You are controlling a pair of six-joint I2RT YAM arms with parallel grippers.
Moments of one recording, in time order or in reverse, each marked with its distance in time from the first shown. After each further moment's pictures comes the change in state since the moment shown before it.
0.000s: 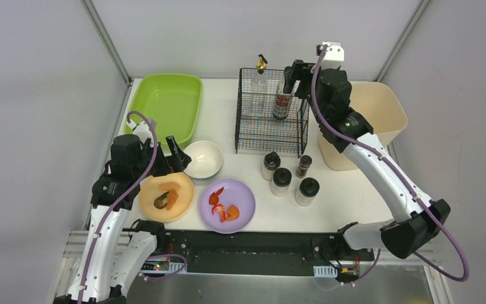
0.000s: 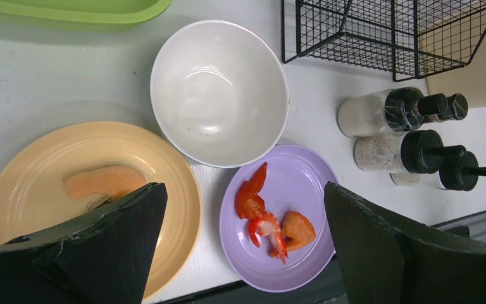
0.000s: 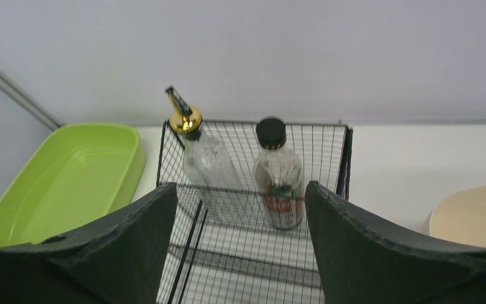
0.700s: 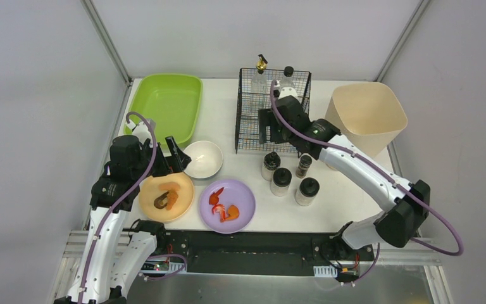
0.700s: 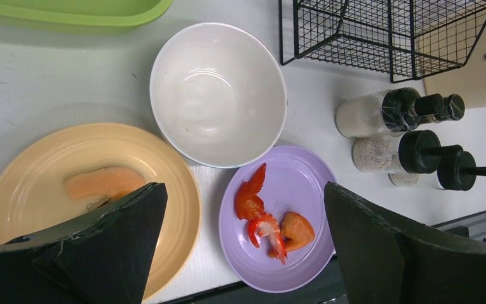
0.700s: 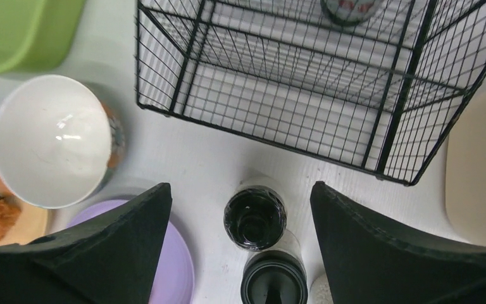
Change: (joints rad) left arm 0.000 -0.011 0.000 0.000 0.000 0.000; right arm 0.211 0.073 -0.036 -0.521 -0.063 0.199
